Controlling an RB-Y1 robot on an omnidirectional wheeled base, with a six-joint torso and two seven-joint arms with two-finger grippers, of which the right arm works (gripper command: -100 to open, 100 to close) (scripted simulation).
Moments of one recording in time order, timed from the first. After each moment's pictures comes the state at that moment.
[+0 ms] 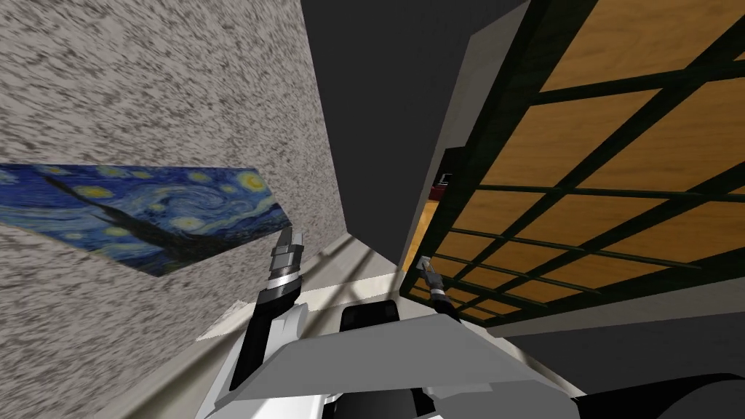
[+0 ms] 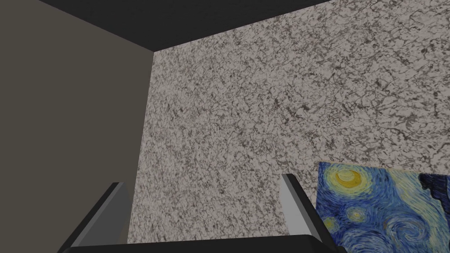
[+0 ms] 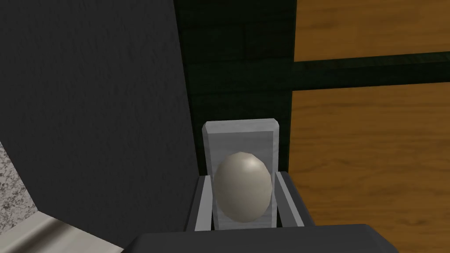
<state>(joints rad) 0.22 -0.36 0.18 -0.87 -0.61 -0.92 -1.52</state>
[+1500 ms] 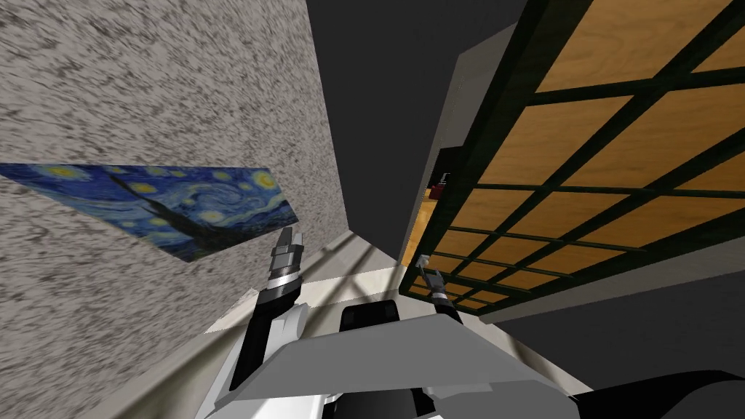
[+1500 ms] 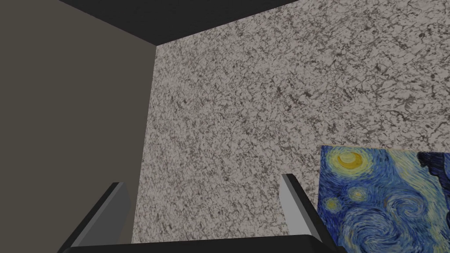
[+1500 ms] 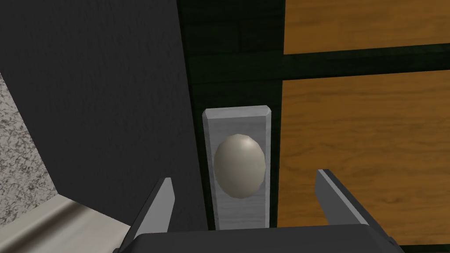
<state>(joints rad) 0.25 -0.37 0.21 -0.87 -0.60 -0.95 -1.55</state>
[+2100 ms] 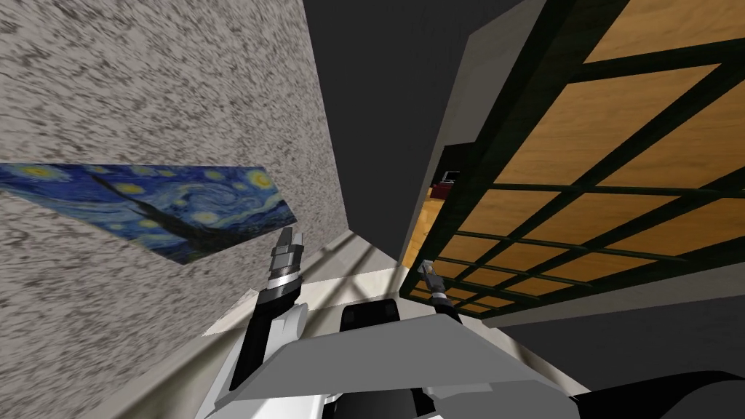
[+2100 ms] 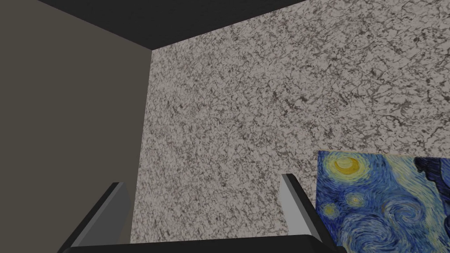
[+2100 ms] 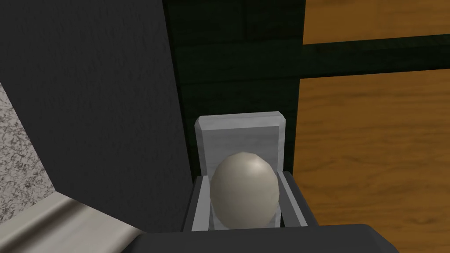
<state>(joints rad) 0.25 -0.37 0.20 -0.86 -0.60 -0.95 -1.54</state>
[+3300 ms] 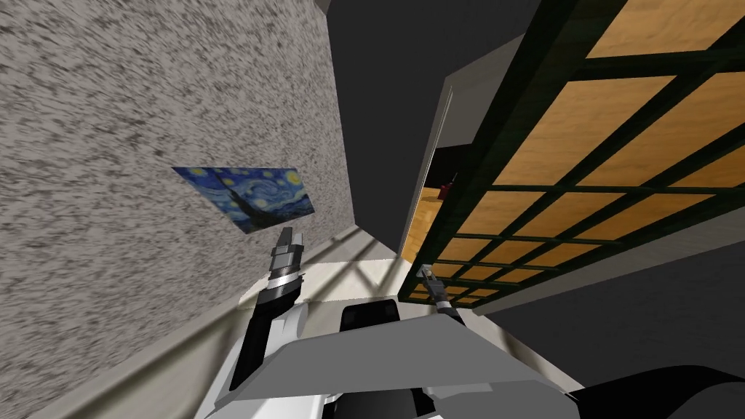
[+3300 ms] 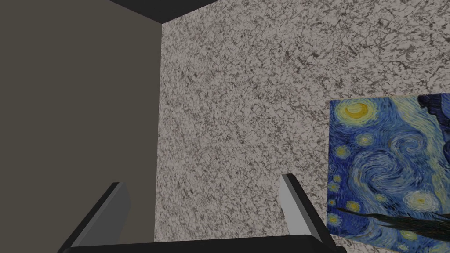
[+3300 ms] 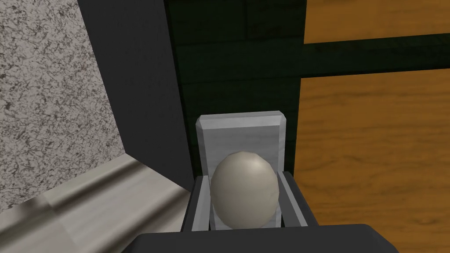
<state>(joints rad) 0.30 -0.44 0.31 -0.88 -0.54 -1.01 -1.63</state>
